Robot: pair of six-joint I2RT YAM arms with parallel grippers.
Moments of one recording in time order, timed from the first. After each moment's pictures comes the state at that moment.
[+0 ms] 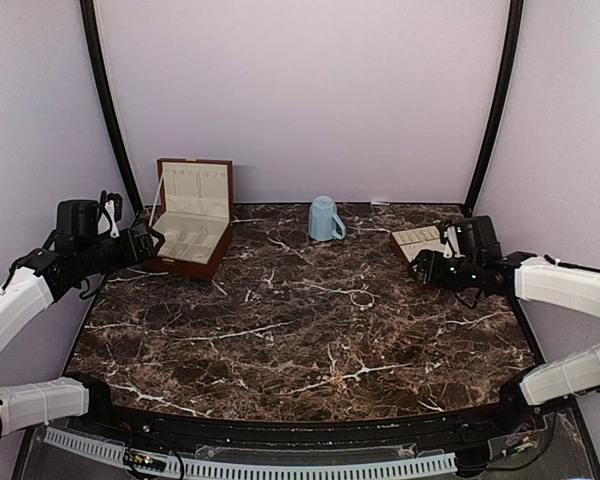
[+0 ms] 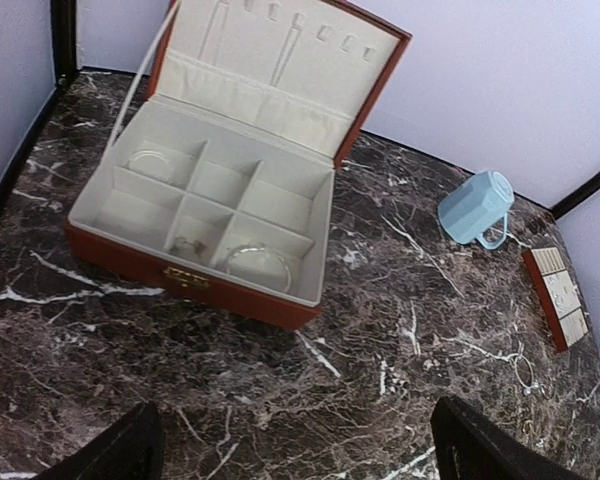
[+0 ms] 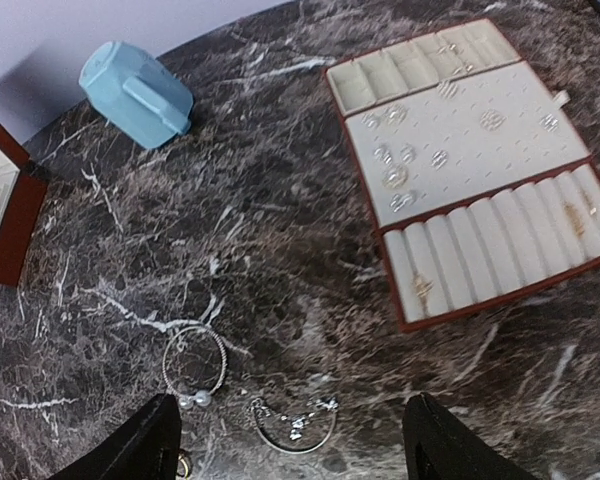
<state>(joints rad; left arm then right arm) -0.14 0.90 0.77 -0.41 0.10 -0.41 0.37 1.20 0.68 -0.17 -0.03 0.50</state>
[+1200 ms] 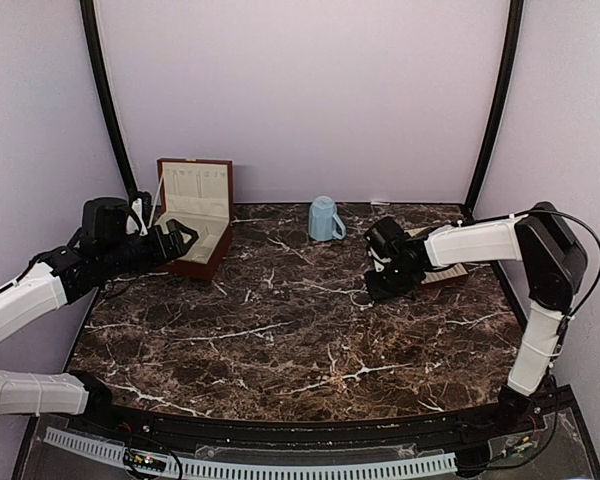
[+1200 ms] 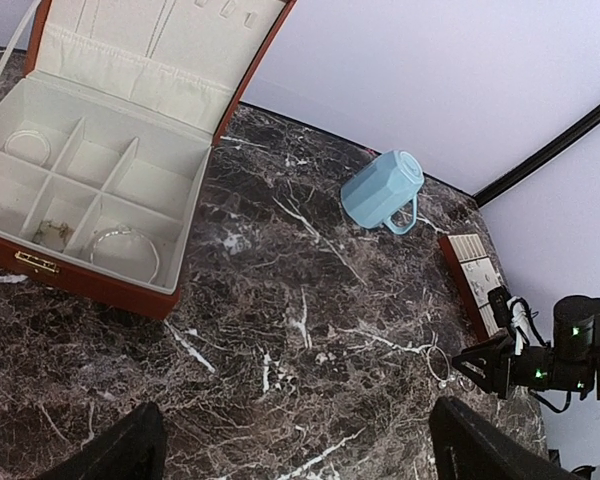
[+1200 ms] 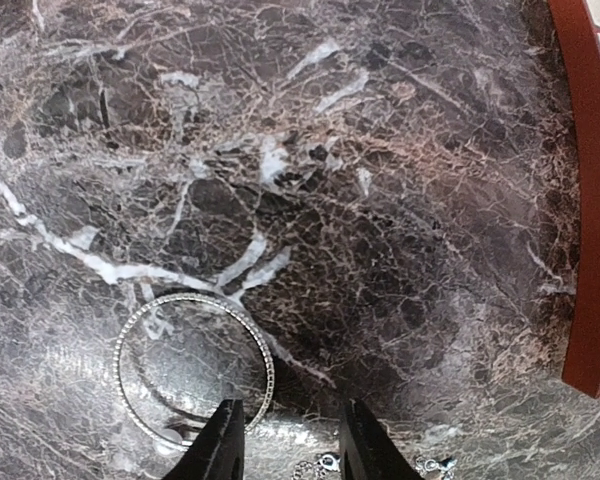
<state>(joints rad) -0.41 0.99 0.77 -0.25 0.05 -0.62 0.65 1.83 1.15 -0.48 0.15 0.36</state>
